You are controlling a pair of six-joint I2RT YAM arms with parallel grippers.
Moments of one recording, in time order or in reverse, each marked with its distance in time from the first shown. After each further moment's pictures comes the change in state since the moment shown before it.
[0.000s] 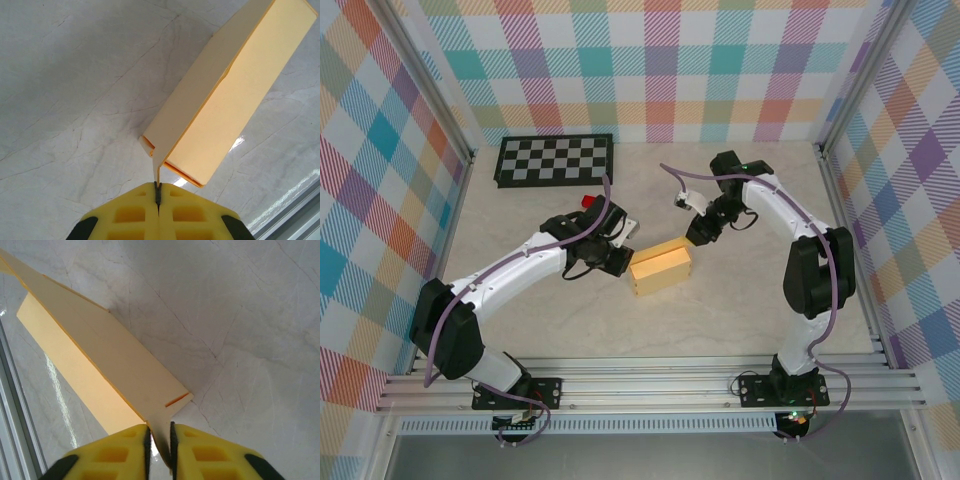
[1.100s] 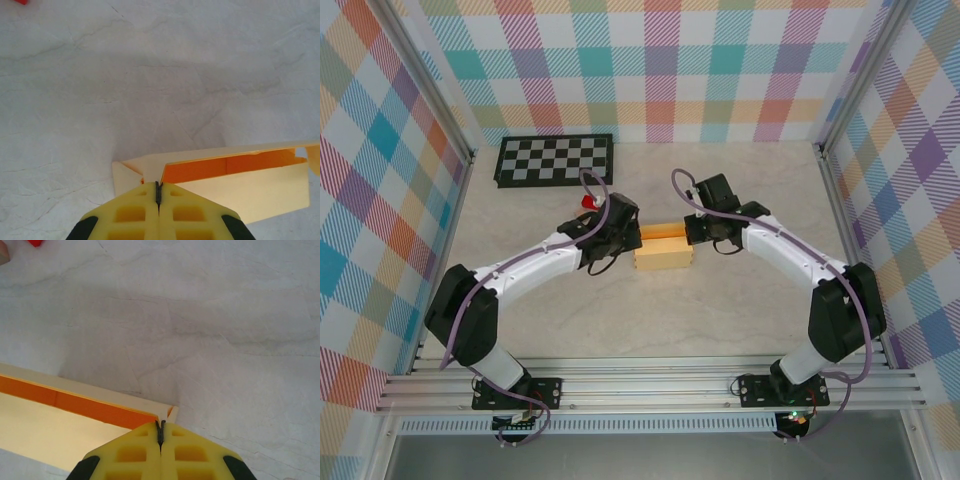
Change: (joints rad) left arm -0.029 0.097 -0.043 0.388 -0.280 -0.603; right arm 0.172 -0.298 -0.400 0.581 0.562 0.926
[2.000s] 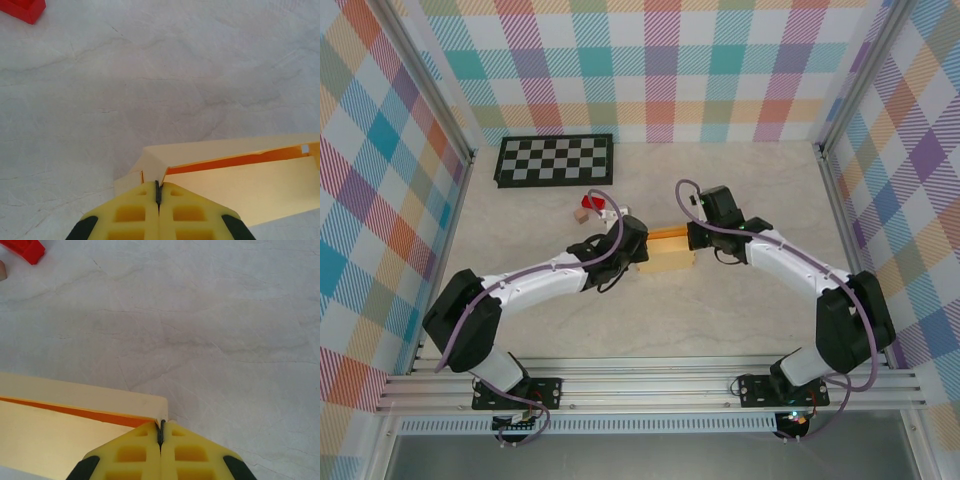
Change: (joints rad) left arm -0.109 -0.029 -0.152 0.202 -0.202 -0.027; right arm 0.011 -0.071 -0.159 0.181 0.038 0.015
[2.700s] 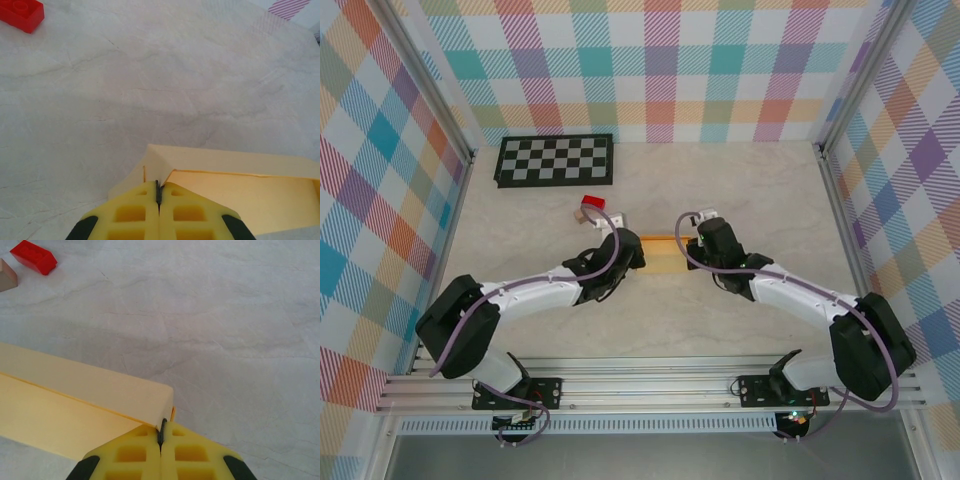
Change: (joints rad) left arm -0.014 -0.052 -0.191 0.266 -0.032 0.014; right arm 0.126 -0.157 -0.318 0.320 0.159 0.052
